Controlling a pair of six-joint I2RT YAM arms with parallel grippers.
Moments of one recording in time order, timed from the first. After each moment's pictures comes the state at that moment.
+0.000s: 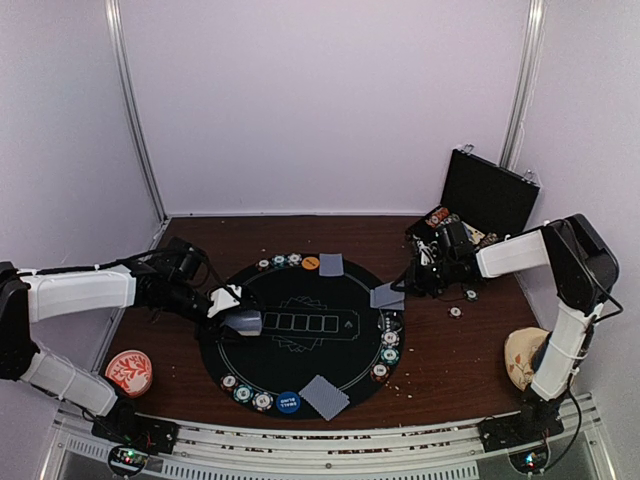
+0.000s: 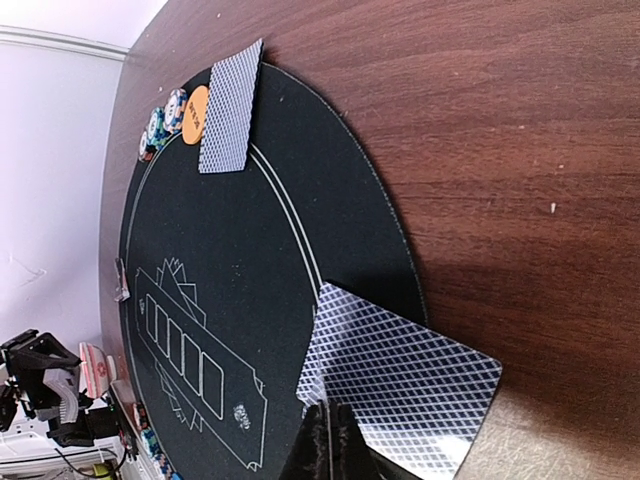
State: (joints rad) left arm -0.53 1.34 0.75 -0.42 0.55 0.89; right arm 0.34 1.83 0.98 0.02 -0.56 0.59
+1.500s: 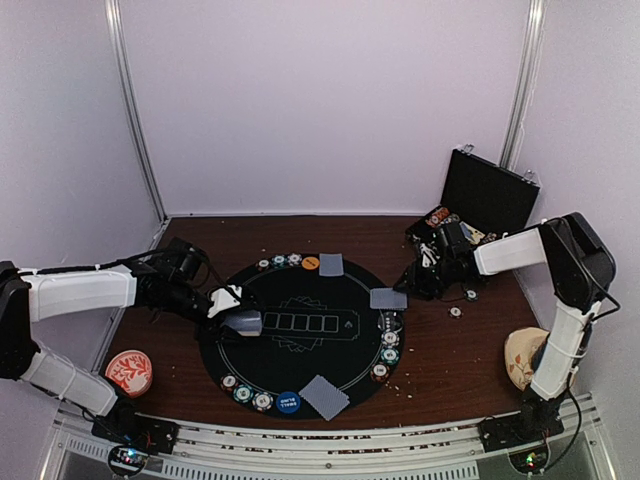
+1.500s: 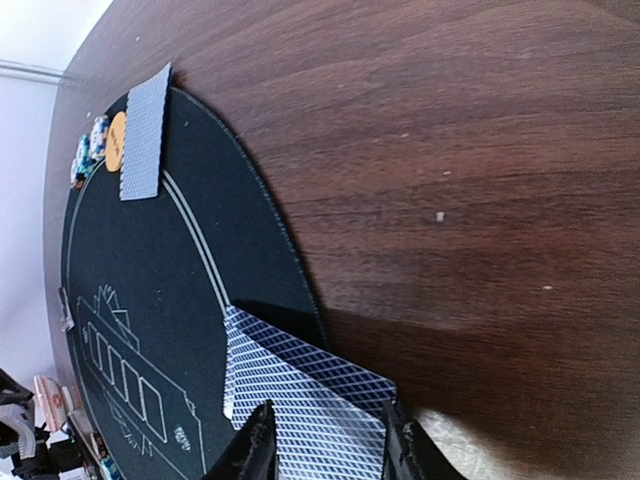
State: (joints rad) left arm -0.53 1.34 0.75 -0.42 0.55 0.89; right arm 0.34 1.85 1.01 -0.07 -0.42 0.57
